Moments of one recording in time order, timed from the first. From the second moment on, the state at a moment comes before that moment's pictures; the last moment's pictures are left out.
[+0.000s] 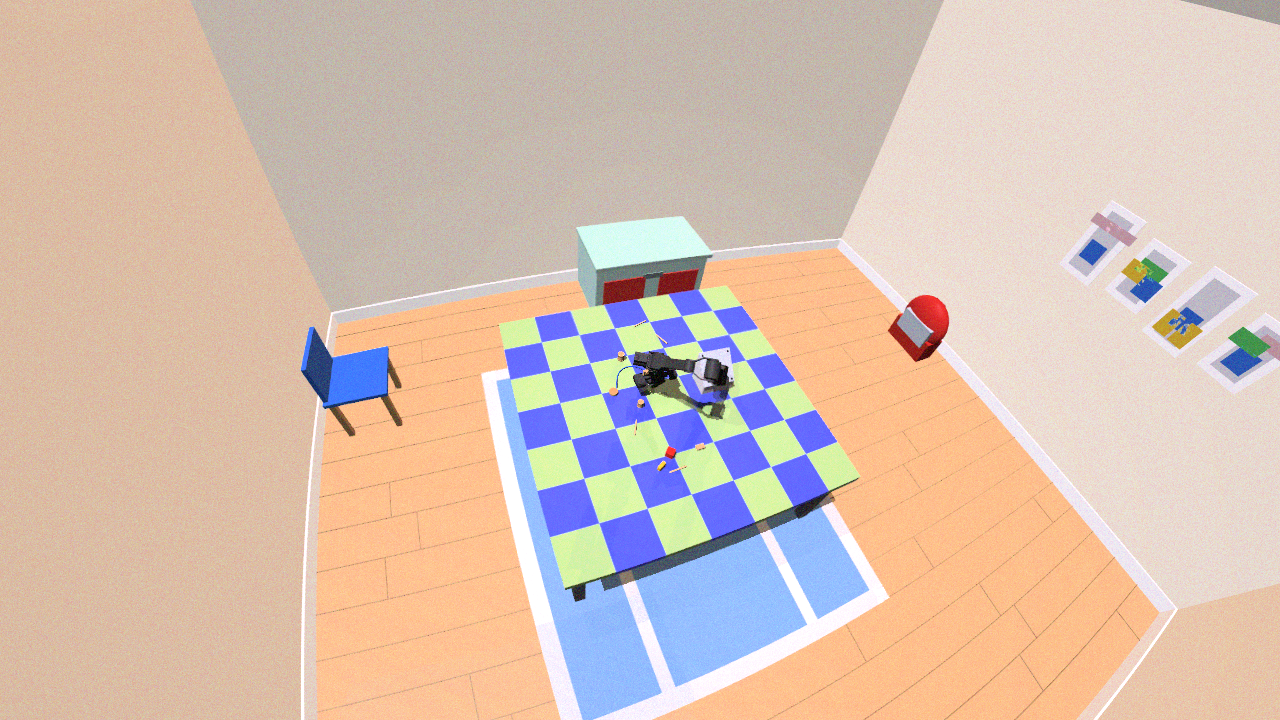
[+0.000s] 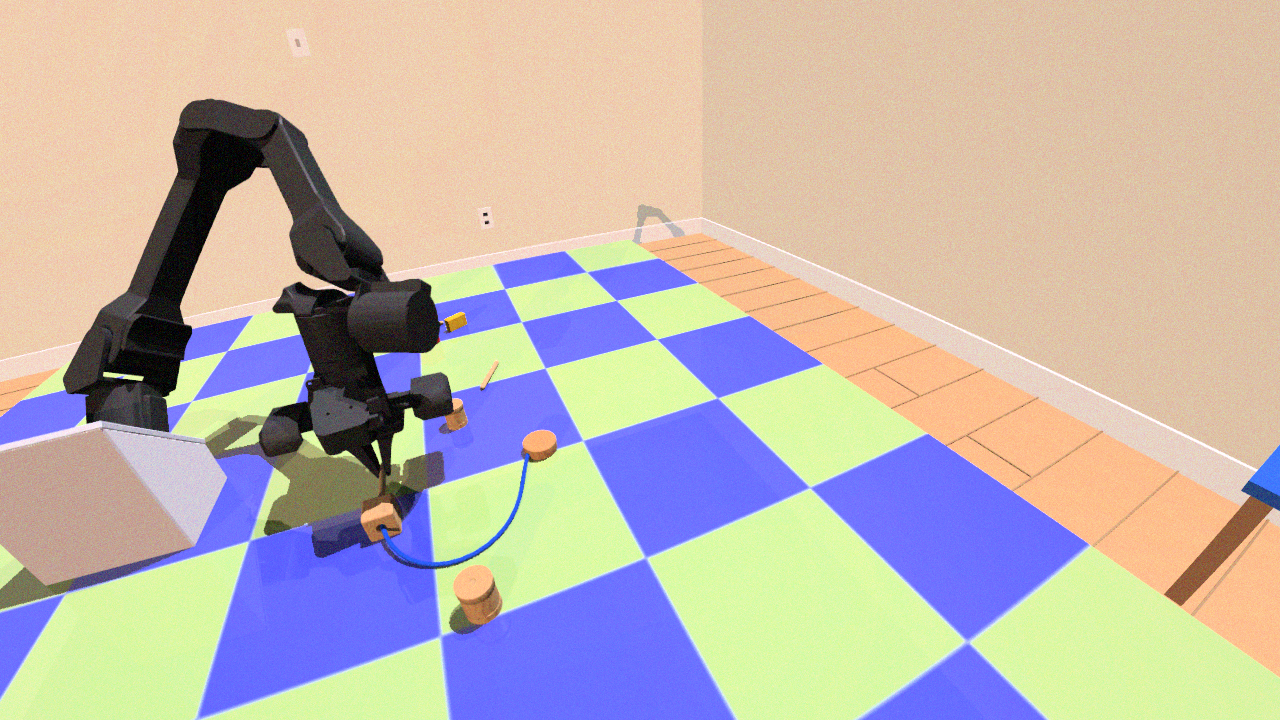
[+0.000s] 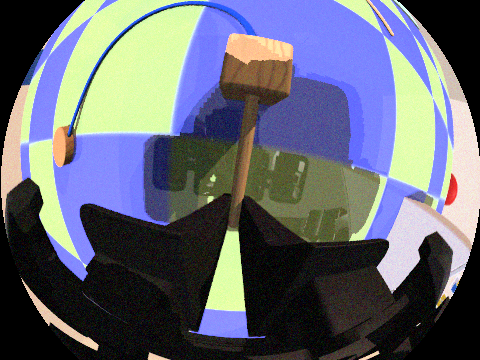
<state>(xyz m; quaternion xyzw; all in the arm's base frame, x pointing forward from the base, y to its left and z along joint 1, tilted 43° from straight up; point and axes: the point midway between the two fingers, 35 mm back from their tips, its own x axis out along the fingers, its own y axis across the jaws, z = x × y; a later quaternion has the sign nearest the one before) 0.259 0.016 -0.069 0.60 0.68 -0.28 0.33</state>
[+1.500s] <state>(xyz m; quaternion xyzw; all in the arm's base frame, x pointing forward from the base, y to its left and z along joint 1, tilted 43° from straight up) 0.250 0.051 -0.036 0.58 0.69 -0.27 0.34</state>
